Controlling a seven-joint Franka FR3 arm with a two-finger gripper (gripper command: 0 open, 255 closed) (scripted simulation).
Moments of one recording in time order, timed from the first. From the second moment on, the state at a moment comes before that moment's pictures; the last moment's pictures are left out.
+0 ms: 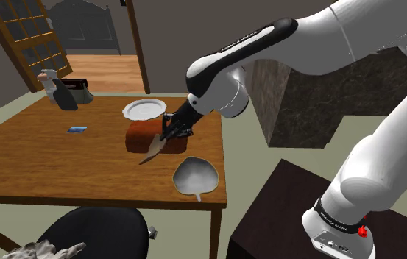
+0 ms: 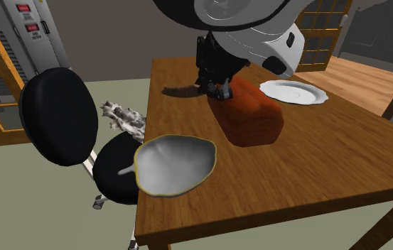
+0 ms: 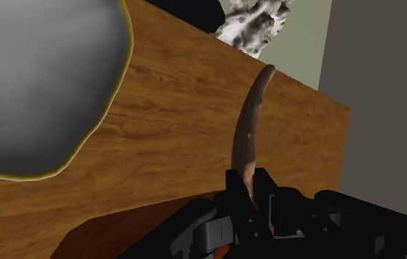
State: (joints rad) arm -0.09 -0.11 0.44 -2.36 1.23 2.72 -0.01
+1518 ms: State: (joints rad) arm 0.01 -0.47 0.42 -2.74 1.46 2.68 -0.11
